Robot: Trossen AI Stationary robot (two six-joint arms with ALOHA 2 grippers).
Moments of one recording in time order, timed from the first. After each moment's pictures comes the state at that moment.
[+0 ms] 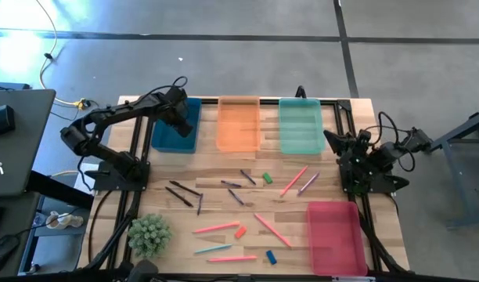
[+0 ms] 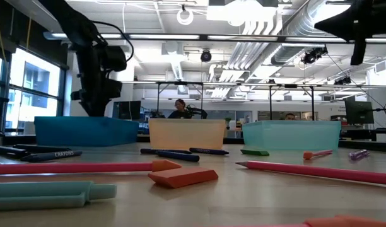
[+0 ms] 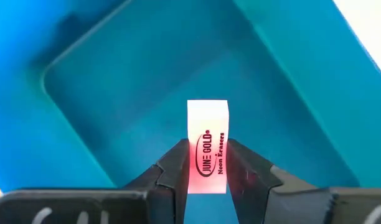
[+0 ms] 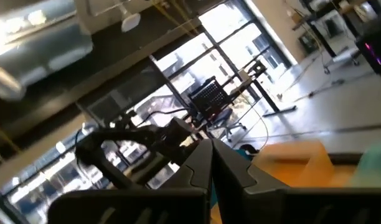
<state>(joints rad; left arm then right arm) 0.99 1.43 0.82 -0.69 -0.09 -0.01 0.48 0.10 0.13 0.45 1.04 0.25</state>
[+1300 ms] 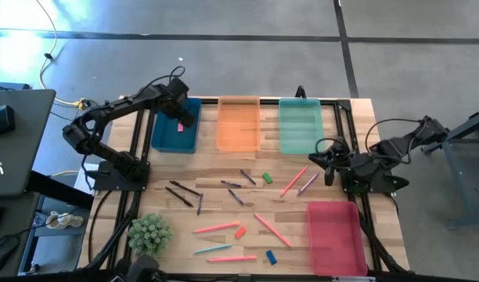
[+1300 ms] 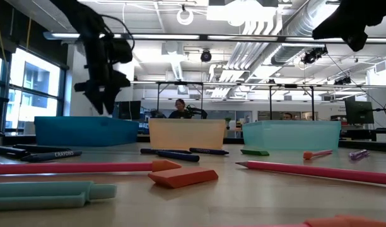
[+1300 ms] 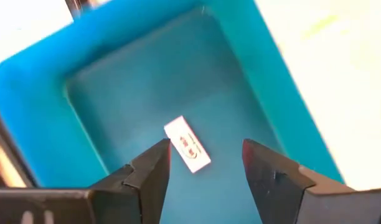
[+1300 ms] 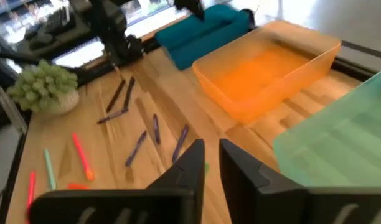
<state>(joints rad) 0.99 1.45 1.01 -0.82 -0.09 -0.14 0.48 0.56 0.61 -0.61 0.70 0.69</state>
